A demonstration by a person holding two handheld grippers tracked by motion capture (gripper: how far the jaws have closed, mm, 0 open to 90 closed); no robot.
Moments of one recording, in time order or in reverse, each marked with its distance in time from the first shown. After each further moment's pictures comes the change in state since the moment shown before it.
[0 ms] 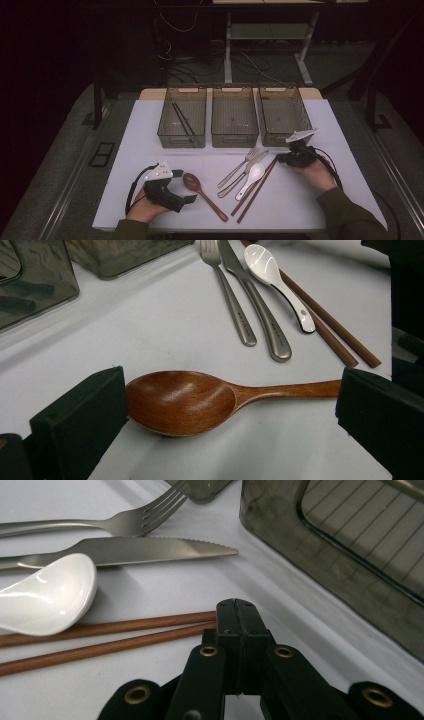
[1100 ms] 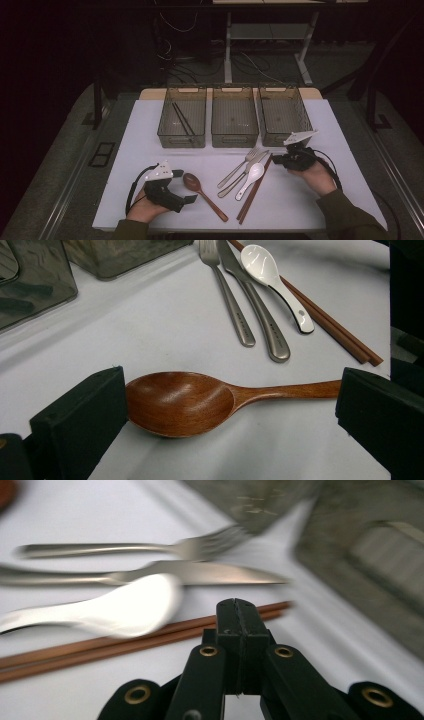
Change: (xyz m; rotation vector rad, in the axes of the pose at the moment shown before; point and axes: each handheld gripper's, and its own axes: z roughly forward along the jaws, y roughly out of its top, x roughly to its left) left arm -0.001 0.001 0.000 0.002 -0.002 0.007; right arm 0.029 0.008 -0.020 -0.045 0.054 -0.058
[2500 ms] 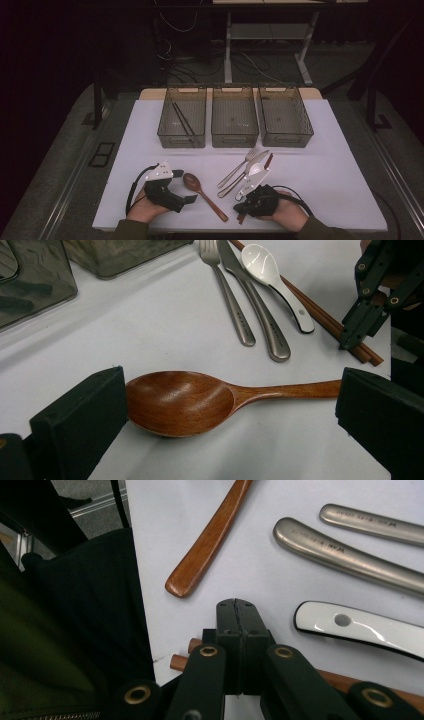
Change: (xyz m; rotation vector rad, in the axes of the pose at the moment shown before) left arm 0.000 0.000 0.001 0.002 -0.001 -0.004; right arm 0.137 -0.010 0.036 0.134 0.352 -0.325
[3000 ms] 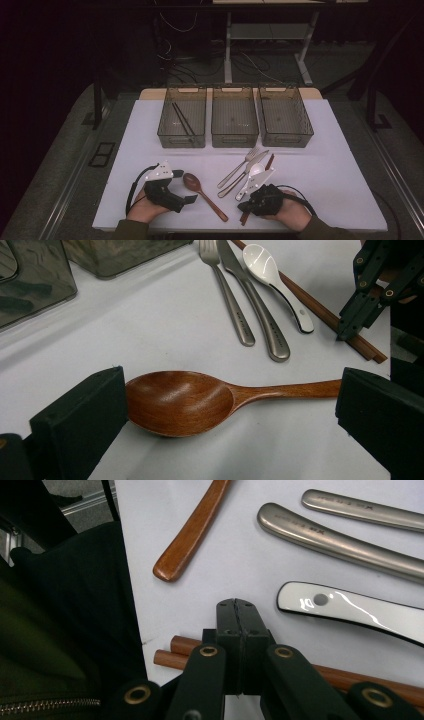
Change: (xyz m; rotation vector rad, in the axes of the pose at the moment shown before) left arm 0.000 0.000 0.000 -0.004 0.000 -0.001; right arm -0.003 -0.007 -0.007 0.006 -0.027 0.012
